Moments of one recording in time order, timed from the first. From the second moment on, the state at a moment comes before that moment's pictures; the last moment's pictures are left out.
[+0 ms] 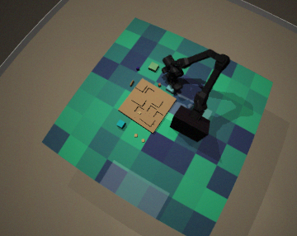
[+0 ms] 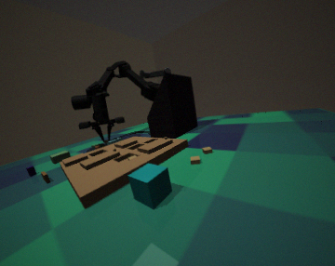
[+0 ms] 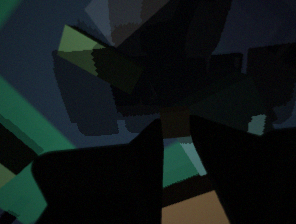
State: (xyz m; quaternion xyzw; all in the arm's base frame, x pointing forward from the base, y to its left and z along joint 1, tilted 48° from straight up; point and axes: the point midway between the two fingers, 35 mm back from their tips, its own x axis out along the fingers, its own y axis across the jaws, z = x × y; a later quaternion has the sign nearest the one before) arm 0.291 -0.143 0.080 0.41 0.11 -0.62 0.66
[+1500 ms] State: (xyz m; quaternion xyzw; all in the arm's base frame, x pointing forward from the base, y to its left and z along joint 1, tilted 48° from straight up) arm 0.293 -0.141 0.085 0.41 0.10 -0.61 0.67
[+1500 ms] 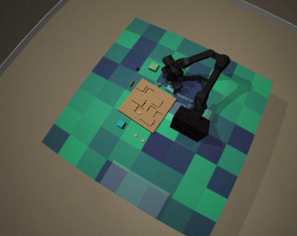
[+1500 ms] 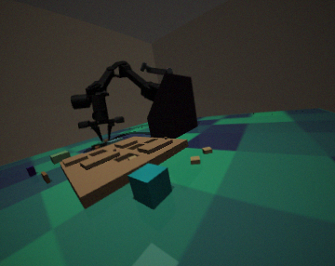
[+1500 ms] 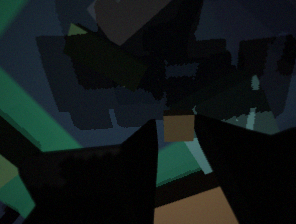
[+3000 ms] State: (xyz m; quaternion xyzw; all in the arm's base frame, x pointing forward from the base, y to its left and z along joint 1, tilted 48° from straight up) arm 0.304 -0.068 0.097 0.23 0.29 -0.58 0.73
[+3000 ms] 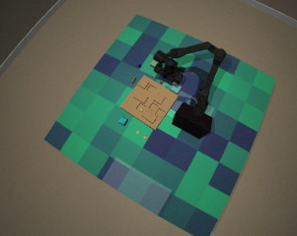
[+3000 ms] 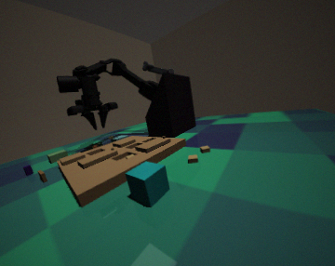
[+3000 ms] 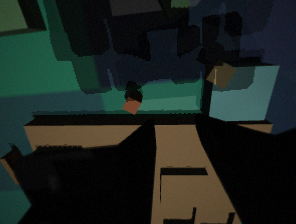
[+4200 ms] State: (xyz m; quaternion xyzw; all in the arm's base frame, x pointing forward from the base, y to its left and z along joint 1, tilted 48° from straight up) arm 0.349 0.066 -0.030 -0.31 0.61 -0.23 0.70
